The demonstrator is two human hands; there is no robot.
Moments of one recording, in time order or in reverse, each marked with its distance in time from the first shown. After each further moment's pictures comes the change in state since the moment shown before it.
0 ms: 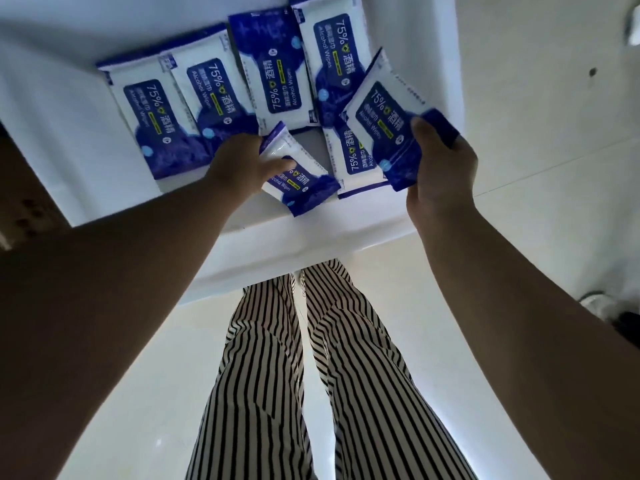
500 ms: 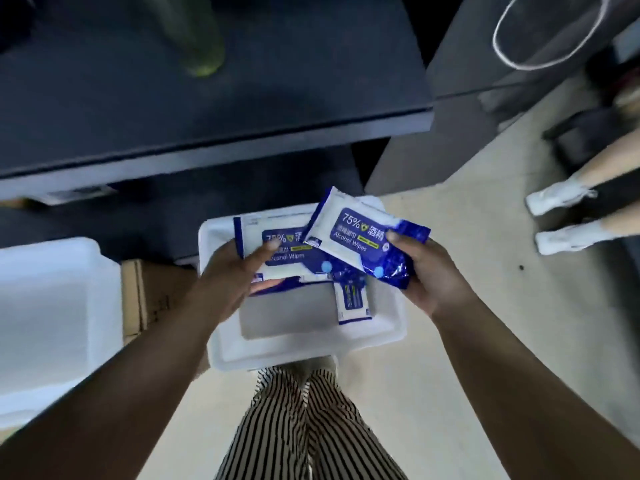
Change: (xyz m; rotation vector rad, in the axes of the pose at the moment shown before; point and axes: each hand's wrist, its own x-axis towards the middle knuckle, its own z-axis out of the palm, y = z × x) left_hand -0.191 0.095 -0.183 -1.222 0.248 -0.076; right_hand -0.142 -0.187 0.003 0.040 -0.591 0.079
